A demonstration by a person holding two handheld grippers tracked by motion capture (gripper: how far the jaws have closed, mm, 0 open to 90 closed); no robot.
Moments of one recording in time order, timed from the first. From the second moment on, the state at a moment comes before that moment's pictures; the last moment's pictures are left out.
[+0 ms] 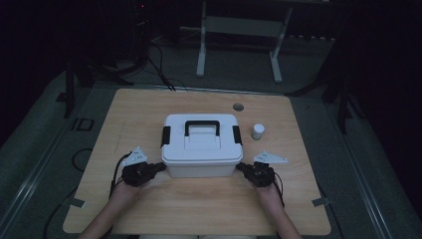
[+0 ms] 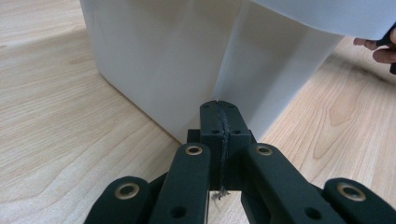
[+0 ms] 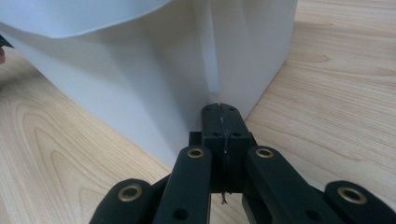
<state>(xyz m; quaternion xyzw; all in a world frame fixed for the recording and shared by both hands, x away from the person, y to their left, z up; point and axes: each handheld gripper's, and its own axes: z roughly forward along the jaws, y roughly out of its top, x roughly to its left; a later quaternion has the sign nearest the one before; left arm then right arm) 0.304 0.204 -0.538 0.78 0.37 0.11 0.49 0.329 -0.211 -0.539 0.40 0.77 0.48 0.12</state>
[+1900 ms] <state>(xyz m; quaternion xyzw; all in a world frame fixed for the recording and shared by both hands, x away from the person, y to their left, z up) 0.320 0.270 -0.523 0.77 0.42 0.09 0.47 0.324 -0.246 -0.539 0.39 0.77 0.50 0.13</state>
